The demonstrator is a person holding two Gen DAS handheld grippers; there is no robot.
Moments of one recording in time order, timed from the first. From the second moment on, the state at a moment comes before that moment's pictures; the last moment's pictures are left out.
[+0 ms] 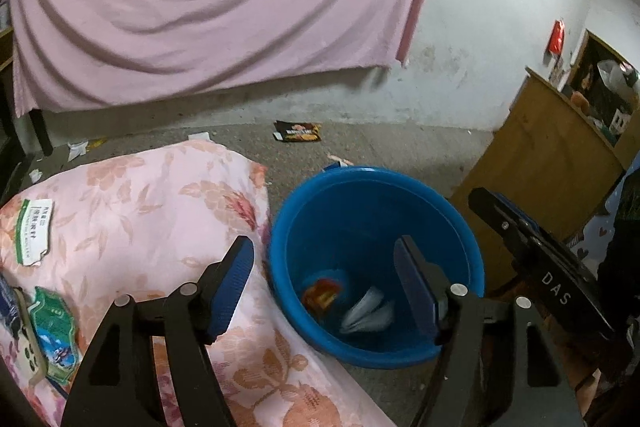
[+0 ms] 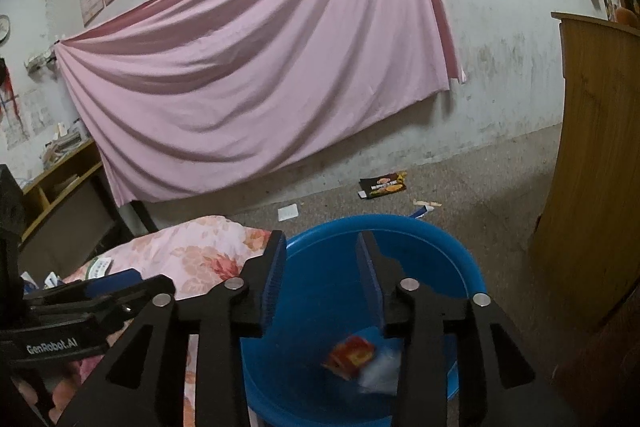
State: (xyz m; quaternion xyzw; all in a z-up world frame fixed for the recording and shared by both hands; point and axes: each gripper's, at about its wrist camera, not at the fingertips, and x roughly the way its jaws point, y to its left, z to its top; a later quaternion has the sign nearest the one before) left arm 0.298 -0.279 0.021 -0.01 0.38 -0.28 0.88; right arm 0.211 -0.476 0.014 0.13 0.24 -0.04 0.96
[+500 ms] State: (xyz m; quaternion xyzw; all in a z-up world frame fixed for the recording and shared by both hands) left arm 0.265 -0.171 0.068 -0.10 0.25 -0.17 0.95; right arm 0.192 -0.436 0.052 0.11 0.13 0.00 0.99
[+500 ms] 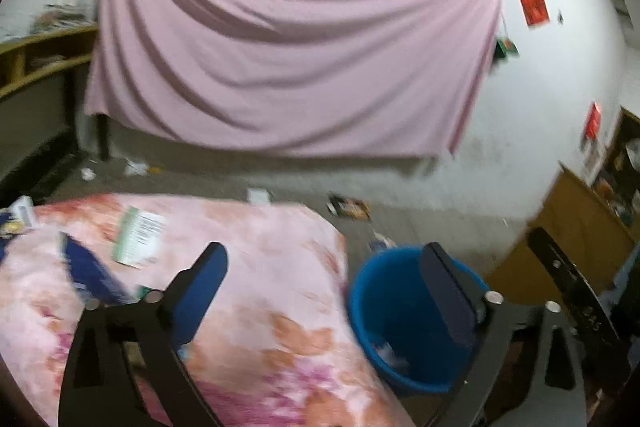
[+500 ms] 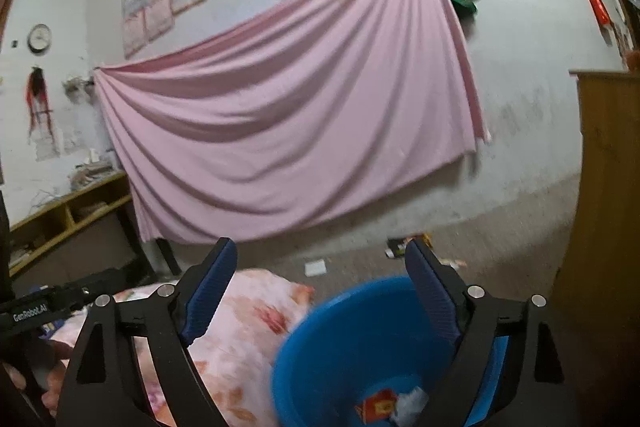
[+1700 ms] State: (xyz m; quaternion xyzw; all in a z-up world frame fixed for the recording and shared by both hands) left arm 0.193 0.019 0.035 -0.06 0.19 0.01 0.98; right arm 0.233 -0.233 0.032 -0.03 0.17 0.16 0.97
